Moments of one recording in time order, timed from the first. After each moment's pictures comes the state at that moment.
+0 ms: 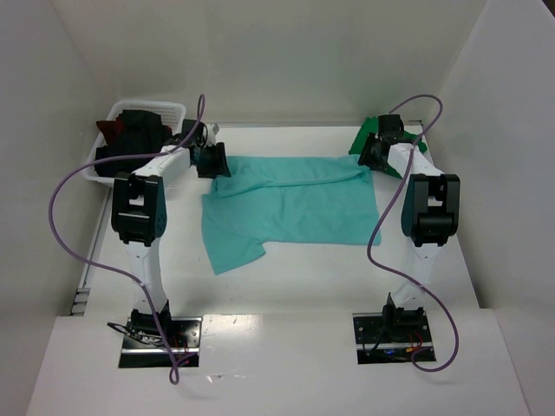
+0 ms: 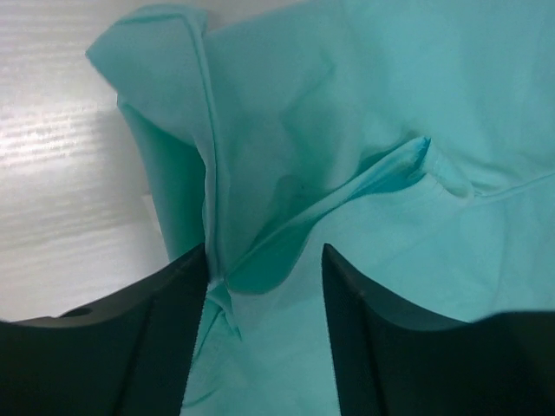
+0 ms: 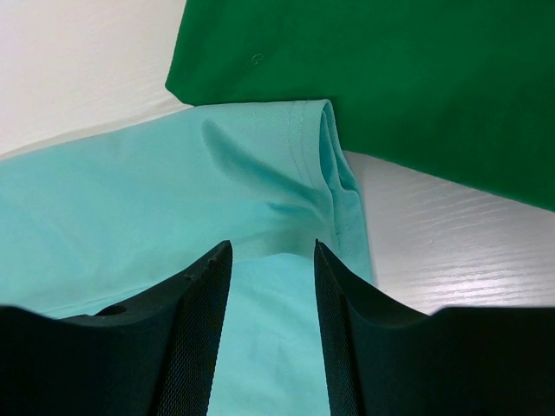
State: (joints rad) left arm -0.10 2.13 1.66 -0.48 0.29 -0.22; right arm -0.02 2.04 1.57 -0.41 0.00 0.33
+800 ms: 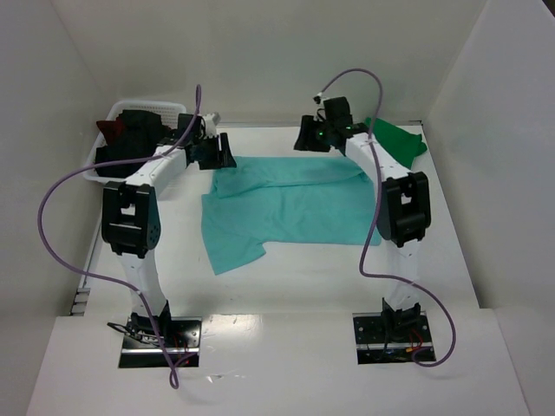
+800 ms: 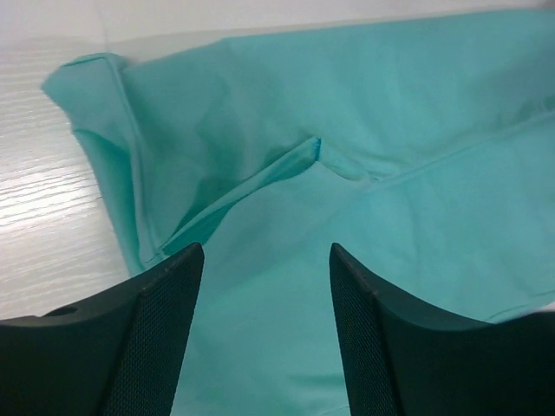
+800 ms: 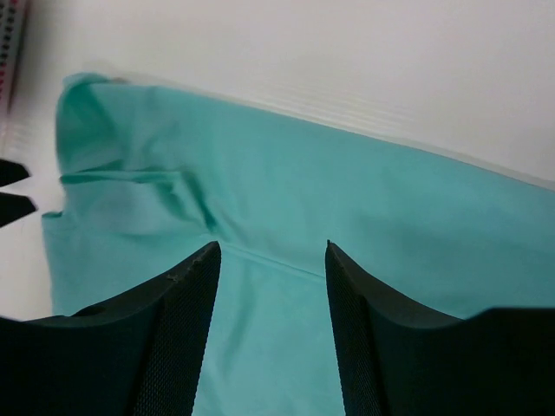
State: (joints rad) left arm -0.11 1.98 1.59 -0.42 0.34 -0.24; right arm 0.25 2.08 1.80 -0.41 -0.25 0.30
